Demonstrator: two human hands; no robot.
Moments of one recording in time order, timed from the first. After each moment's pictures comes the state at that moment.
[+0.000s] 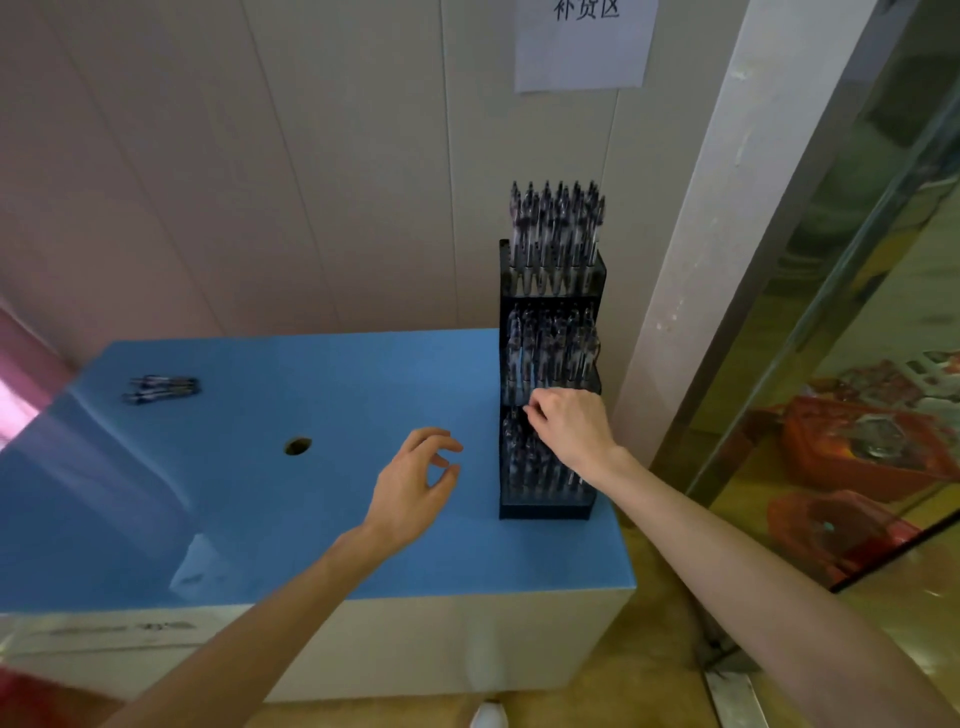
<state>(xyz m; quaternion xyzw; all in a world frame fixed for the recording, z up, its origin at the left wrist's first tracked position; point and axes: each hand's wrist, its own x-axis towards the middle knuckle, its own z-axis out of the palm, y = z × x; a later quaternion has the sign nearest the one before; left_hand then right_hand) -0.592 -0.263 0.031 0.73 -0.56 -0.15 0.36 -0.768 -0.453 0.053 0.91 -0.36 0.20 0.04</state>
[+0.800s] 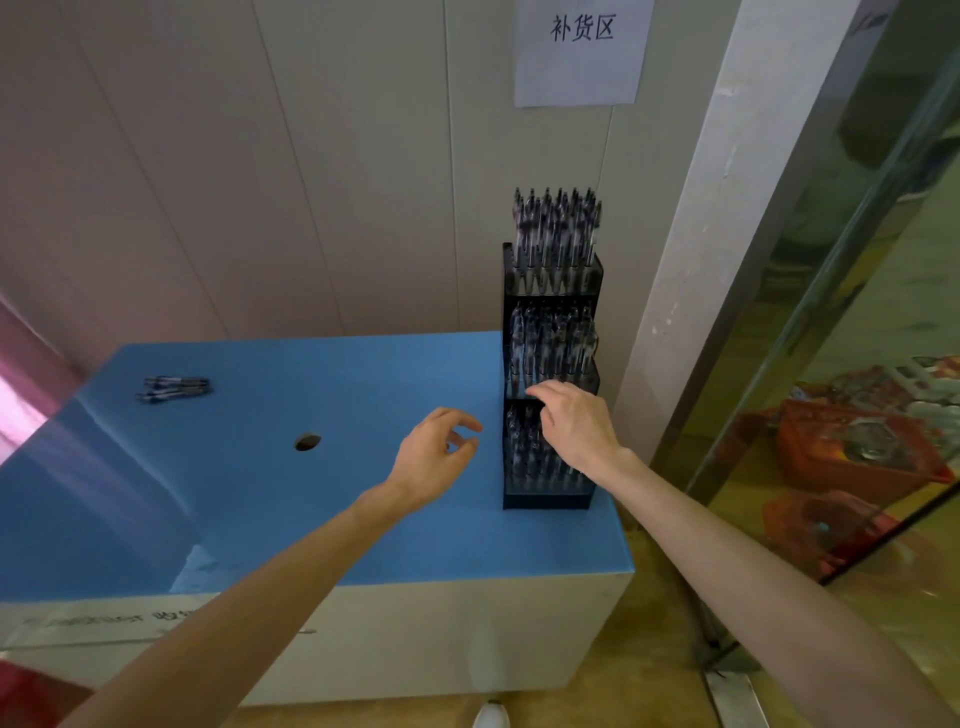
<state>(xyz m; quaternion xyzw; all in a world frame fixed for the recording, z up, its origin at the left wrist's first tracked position) -0.597 -0.275 0.063 0.72 -0.57 -0.18 0.35 -0.781 -0.432 0.057 0.91 -0.35 0.22 -0.04</state>
